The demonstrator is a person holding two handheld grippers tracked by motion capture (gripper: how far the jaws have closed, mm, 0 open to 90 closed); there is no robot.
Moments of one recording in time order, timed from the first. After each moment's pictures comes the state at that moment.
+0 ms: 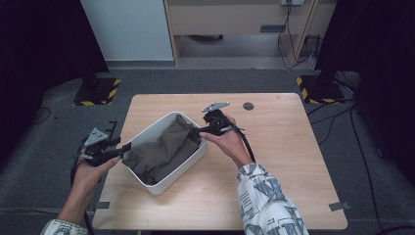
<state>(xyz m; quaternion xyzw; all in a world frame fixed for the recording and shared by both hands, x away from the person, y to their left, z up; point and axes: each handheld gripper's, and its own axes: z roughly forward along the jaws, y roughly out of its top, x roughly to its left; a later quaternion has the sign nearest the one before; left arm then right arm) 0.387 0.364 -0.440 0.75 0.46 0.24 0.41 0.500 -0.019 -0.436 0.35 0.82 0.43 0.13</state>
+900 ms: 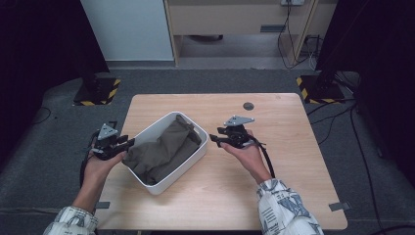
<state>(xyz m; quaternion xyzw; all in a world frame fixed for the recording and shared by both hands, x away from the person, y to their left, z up) 0.406 0.349 -0.446 0.76 0.47 0.25 0.38 0.467 -0.082 -0.463 0.34 0.80 0.48 0.14</state>
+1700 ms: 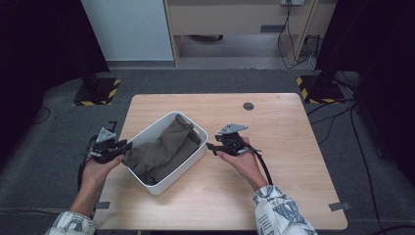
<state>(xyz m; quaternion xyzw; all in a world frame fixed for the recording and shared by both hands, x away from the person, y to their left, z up) 0.400 0.355 -0.454 0.76 0.48 0.24 0.37 0.453 -0.067 -0.480 0.34 0.81 0.46 0.13</state>
